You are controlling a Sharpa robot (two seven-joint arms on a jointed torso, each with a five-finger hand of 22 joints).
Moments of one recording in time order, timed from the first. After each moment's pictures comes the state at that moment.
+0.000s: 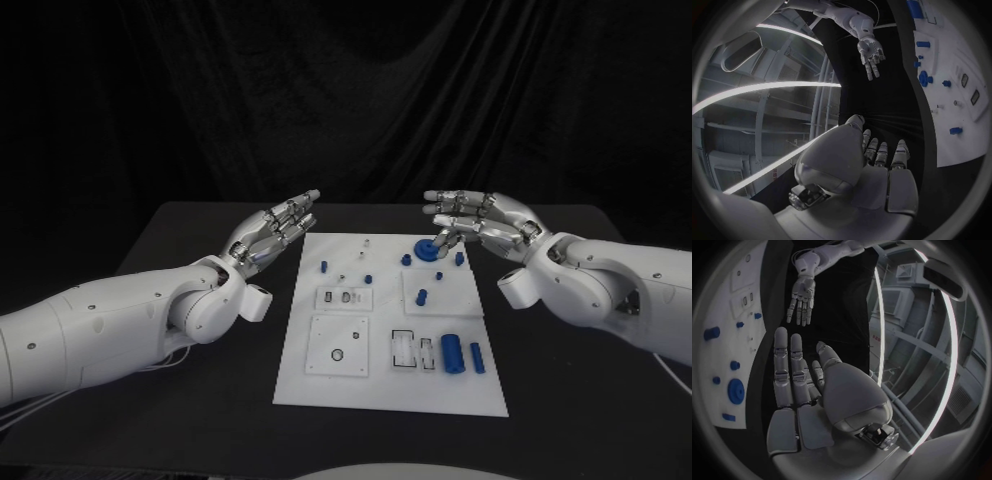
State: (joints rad) left arm 1.19 -0.85 -0.21 1.41 -0.16 -0.09 0.68; left_hand 1.58 0.24 -0.04 0.26 0.58 0.30 0.01 0.06 0.04 0.08 0.02 0.08 0.02 0.01 0.03 0.00 0.00 0.16 0.04 0.19 0.02 0.02; right arm 1.33 -0.91 -0.25 1.49 -0.26 -0.07 0.46; right_hand 1.51 0.21 -0.16 -0.02 0.32 0.56 0.09 0.19 0.10 0.40 0.15 0.57 0.10 1.01 0.07 0.68 0.22 0.17 1.02 0.17 0.72 0.35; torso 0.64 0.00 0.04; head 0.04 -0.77
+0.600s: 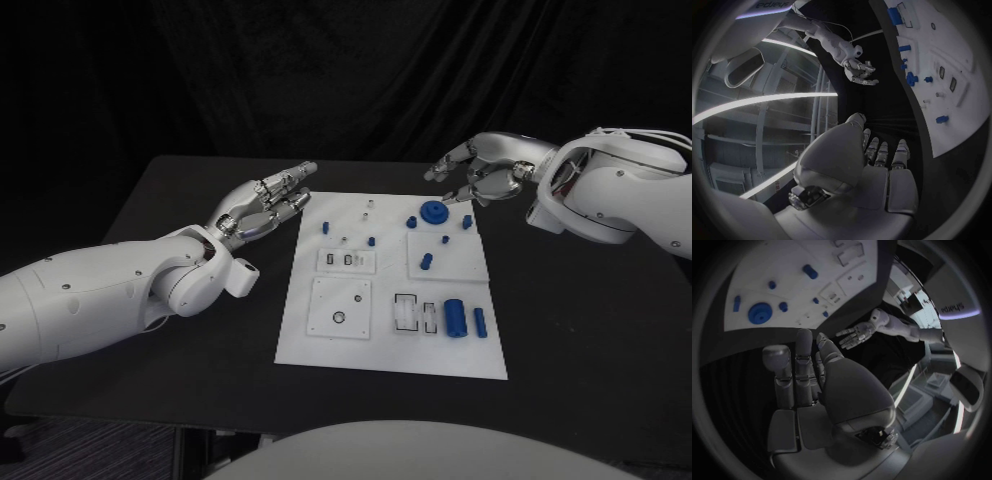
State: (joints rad) left arm 1.19 -0.91 -0.21 1.46 -0.34 -0.12 0.68; left_hand 1.61 0.20 -0.02 0.26 0.60 0.32 0.01 0.06 0.04 0.08 0.04 0.10 0.03 0.01 0.04 0.00 0.00 0.16 0.04 0.20 0.02 0.02; right arm 1.50 -0.91 -0.25 1.55 -1.26 -0.16 0.05; right_hand 1.52 0.11 -0.09 -0.03 0.24 0.71 0.02 0.14 0.09 0.63 0.09 0.44 0.06 1.26 -0.02 1.01 0.41 0.12 1.30 0.09 1.23 0.94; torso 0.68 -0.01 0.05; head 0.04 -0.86
